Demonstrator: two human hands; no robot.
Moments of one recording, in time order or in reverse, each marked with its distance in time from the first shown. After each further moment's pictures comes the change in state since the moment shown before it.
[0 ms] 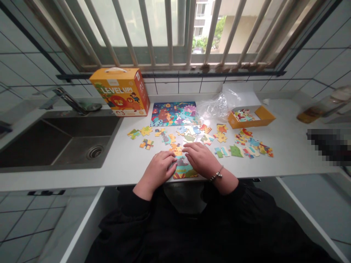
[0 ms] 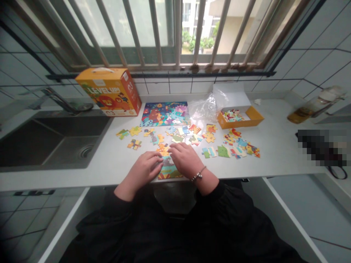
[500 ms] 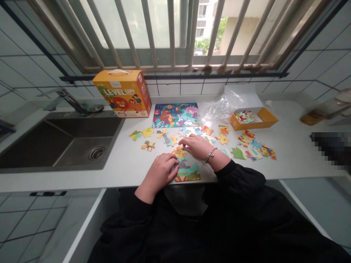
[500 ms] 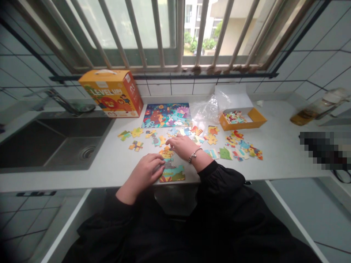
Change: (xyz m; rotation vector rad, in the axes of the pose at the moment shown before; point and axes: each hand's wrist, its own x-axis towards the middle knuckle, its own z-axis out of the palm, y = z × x) left_hand 0.000 0.004 -0.003 0.000 -0.033 -0.009; right_hand 0.067 0.038 0.001 -0.044 -0.259 -0.053
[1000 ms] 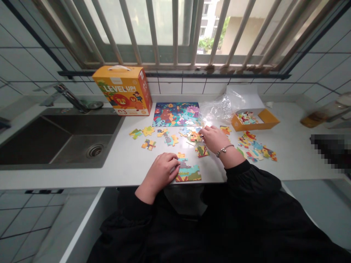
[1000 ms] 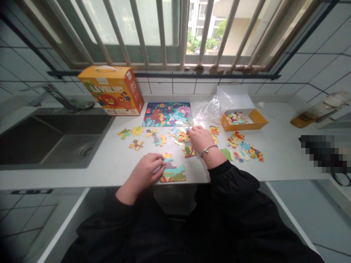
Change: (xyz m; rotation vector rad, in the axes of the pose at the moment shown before) left_hand 0.000 0.002 -0.001 0.039 -0.005 0.013; right_hand -0.026 0.041 -0.025 -0.282 0.078 0.320
